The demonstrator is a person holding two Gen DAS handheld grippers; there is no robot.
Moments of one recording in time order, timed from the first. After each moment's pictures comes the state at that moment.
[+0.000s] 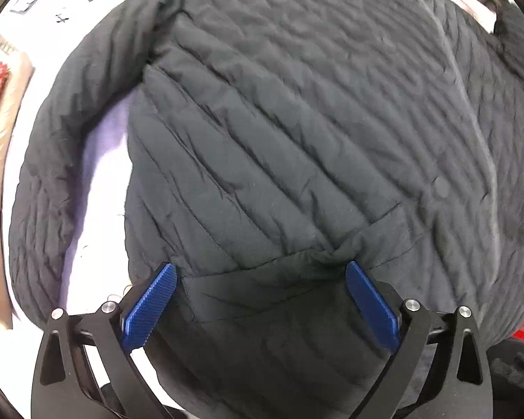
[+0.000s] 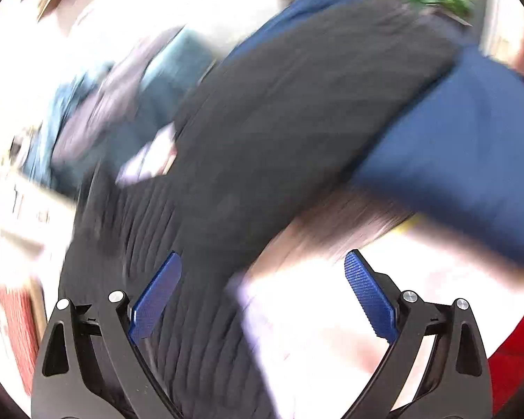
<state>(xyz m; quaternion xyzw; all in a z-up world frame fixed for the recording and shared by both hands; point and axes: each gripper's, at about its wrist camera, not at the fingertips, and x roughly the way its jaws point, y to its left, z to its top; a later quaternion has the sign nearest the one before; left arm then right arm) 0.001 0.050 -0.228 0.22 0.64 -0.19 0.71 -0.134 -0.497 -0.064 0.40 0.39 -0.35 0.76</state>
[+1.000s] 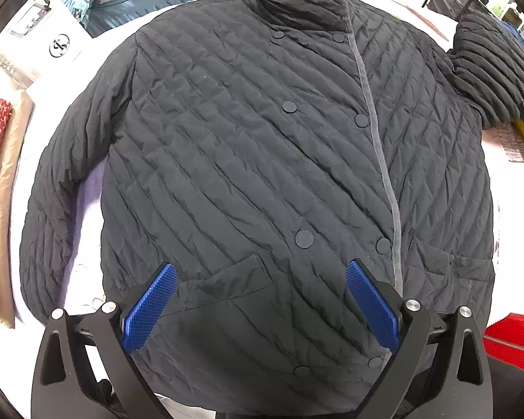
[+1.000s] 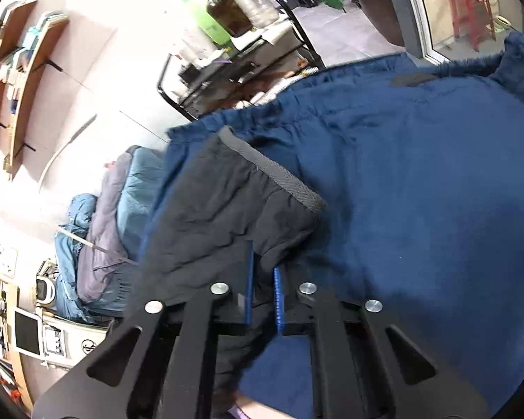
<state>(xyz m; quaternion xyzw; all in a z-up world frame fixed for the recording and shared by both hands) -0.030 -0.039 -0.172 0.21 0.61 -0.21 0.73 -0.206 -0.653 -0.077 0.51 0.22 -0.39 0.73</state>
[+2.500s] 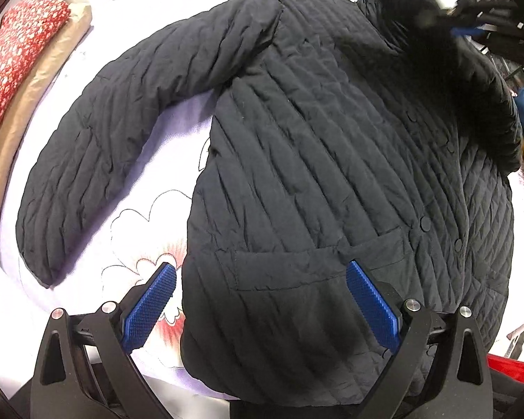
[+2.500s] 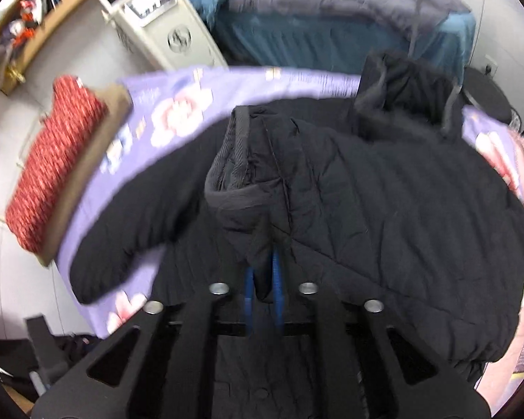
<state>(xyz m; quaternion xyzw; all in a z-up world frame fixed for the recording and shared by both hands) 0.001 0.093 -0.179 0.11 0.63 -0.15 0.76 0.185 -0.162 -0.116 0.19 0.56 0.06 0.81</state>
